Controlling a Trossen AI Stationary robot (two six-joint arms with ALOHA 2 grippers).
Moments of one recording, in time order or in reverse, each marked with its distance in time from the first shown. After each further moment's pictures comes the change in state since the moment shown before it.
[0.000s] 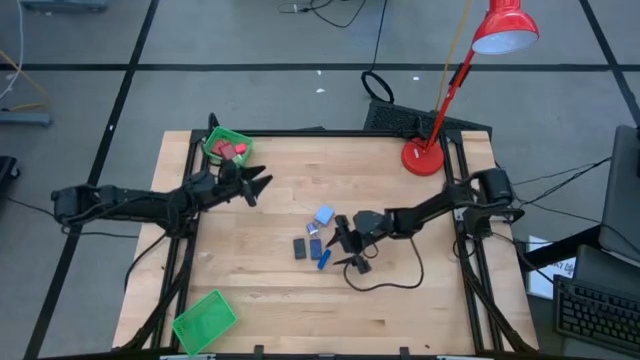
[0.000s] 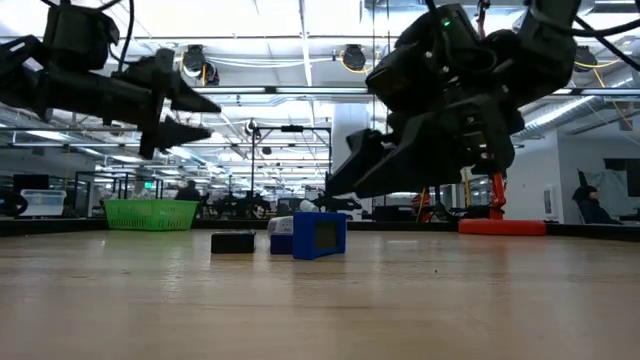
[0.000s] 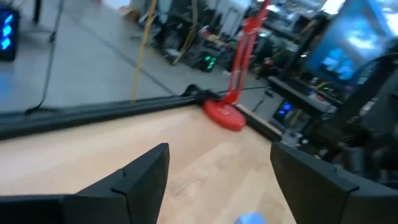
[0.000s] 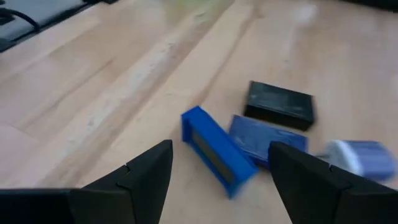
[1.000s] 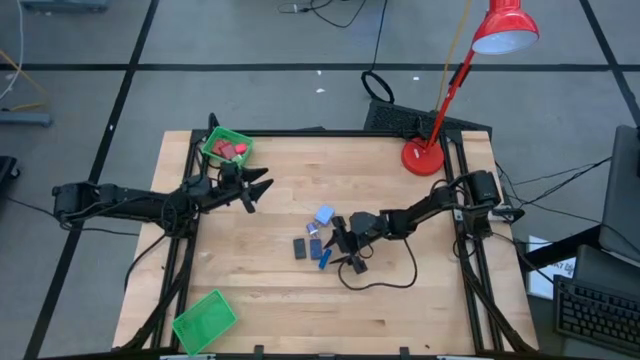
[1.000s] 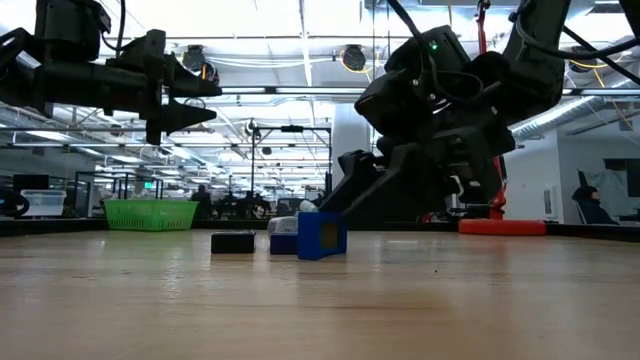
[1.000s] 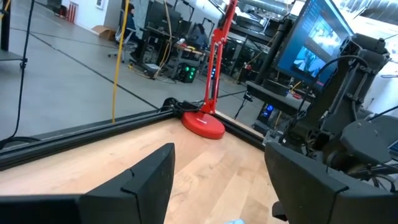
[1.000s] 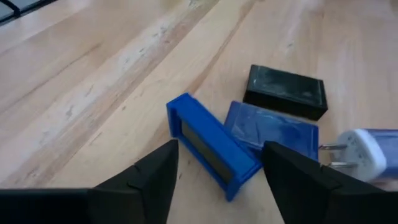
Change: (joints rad) left arm -0.067 0.000 0.001 0.085 0.004 0.102; right arm -0.010 0.091 0.013 0.057 -0.003 -0.006
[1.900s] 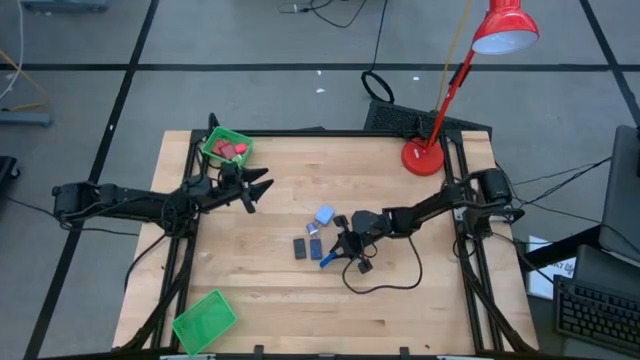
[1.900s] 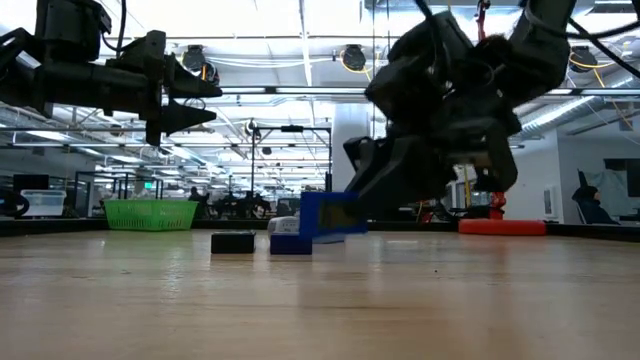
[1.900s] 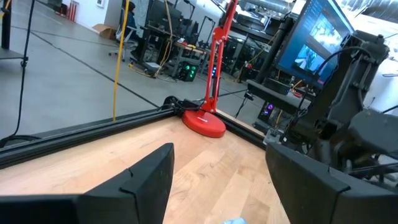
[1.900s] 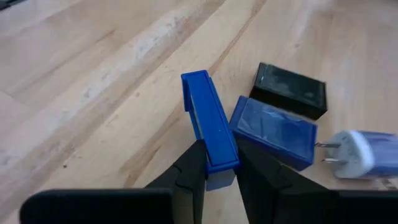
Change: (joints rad) left arm 0.000 0.000 0.000 -0.007 -0.001 -0.002; right arm 0.000 -0.101 -0.001 -0.149 0.000 -0.088
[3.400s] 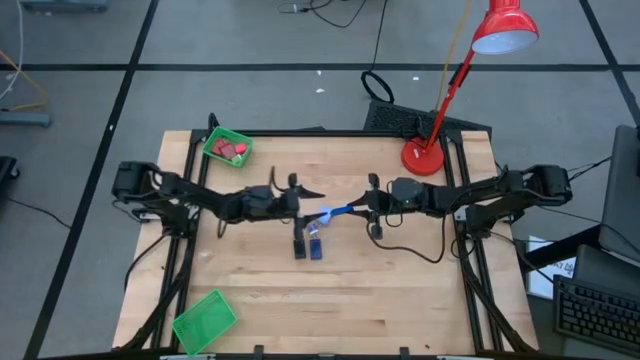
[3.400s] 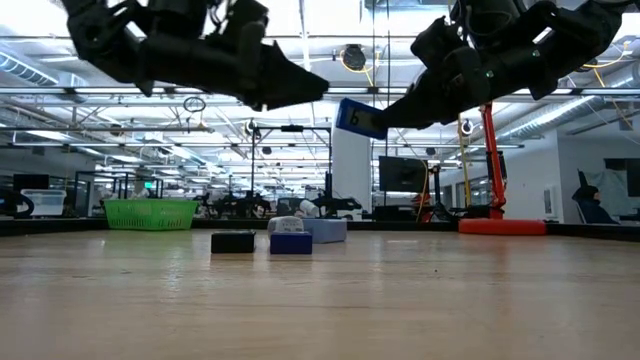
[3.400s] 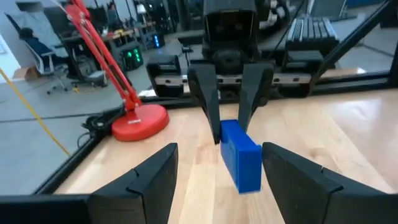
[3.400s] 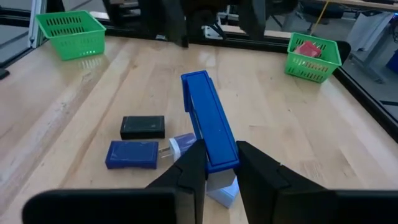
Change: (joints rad) left arm -0.232 0.667 0.528 -0.011 0.056 0.521; right arm -0.176 -0.487 -0.224 -0.012 0.209 0.190
